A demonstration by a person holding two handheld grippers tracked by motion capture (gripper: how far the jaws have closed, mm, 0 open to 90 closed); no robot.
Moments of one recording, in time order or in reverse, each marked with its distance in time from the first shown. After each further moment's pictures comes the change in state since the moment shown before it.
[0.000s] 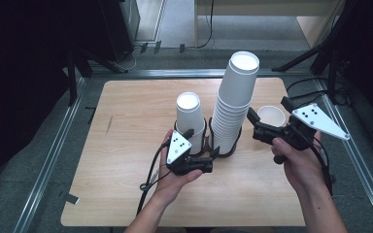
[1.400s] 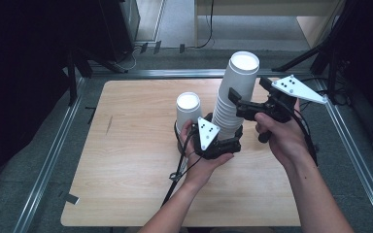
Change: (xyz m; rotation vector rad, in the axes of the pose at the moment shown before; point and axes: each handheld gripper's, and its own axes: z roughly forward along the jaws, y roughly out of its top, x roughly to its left) left arm -0.032 0.018 0.067 -0.121 0.142 -0.012; right arm 0.009 0.026 0.054 0.044 0.120 0.031
